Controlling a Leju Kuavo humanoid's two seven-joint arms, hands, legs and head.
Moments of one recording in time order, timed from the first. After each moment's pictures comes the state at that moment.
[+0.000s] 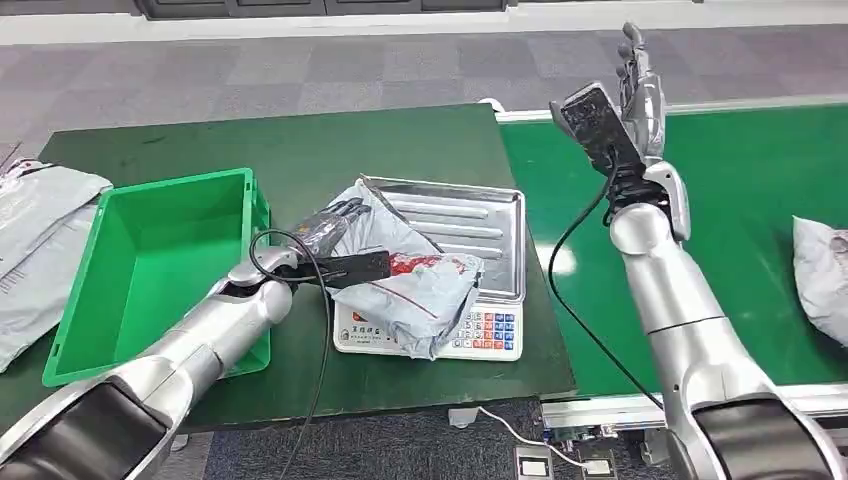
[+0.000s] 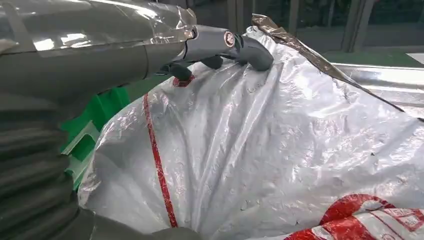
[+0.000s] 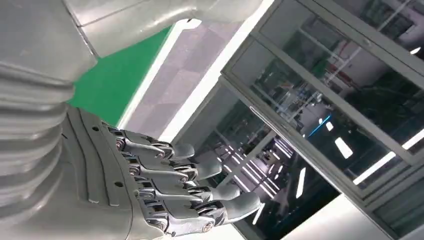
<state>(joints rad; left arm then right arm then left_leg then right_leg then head) -0.90 0.03 -0.82 -0.41 -0.63 0.04 -0.17 -0.80 -0.11 0.26 -0.96 0.60 -0.38 -0.09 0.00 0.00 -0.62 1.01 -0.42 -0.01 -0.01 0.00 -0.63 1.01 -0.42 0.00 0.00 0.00</state>
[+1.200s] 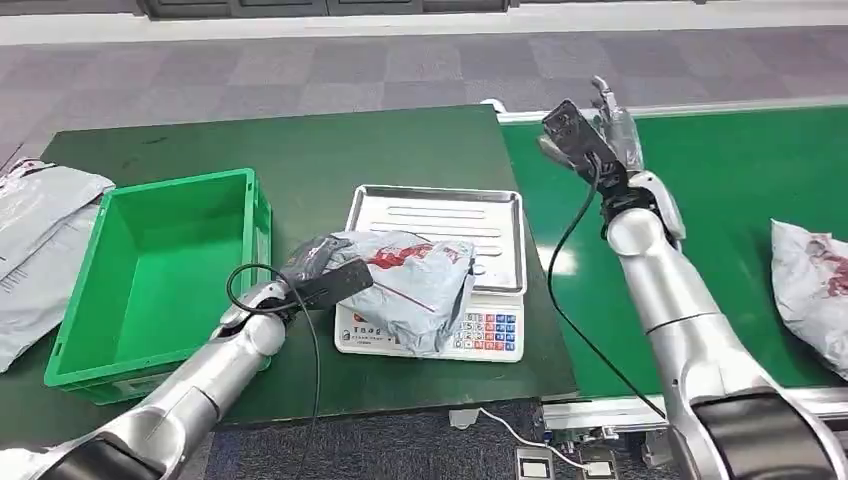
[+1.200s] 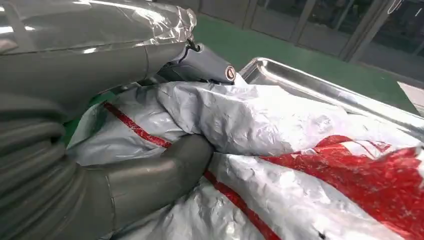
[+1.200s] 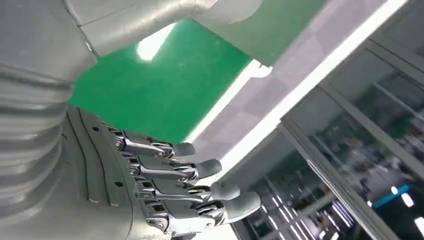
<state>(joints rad) -0.68 0.04 -0.56 -0.64 -0.52 0.08 -0.25 -0.82 -0.11 0.26 -0.83 0.64 -0.18 0.07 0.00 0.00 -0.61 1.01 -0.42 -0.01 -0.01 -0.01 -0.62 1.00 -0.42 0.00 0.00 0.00</state>
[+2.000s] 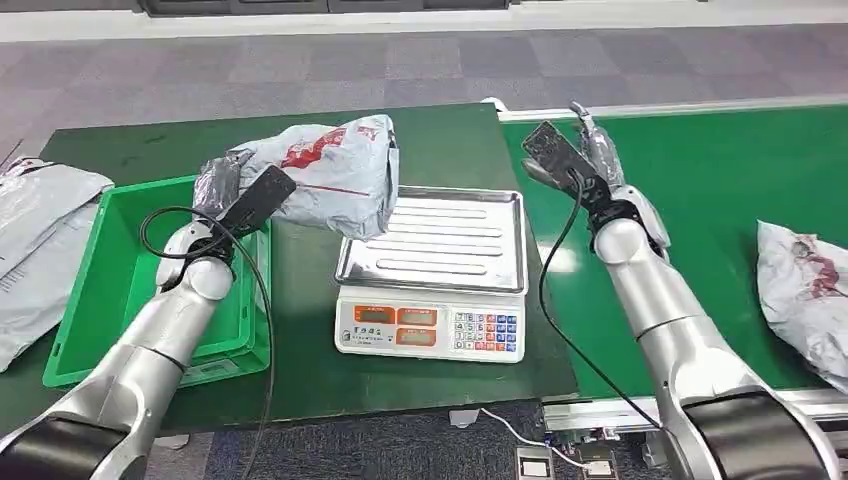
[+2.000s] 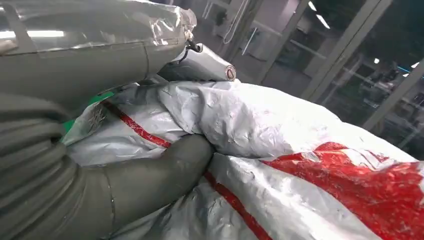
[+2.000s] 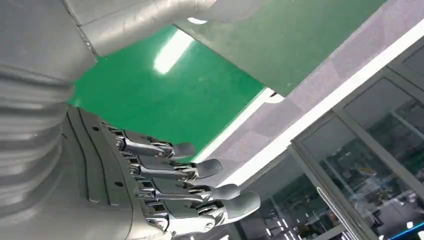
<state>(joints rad) -0.78 0.09 -0.29 -0.72 -0.65 0.30 -0.16 -0.82 -0.09 0.28 -0.75 0.65 -0.16 0.05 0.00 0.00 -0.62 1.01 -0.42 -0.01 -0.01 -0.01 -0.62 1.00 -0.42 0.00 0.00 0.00</state>
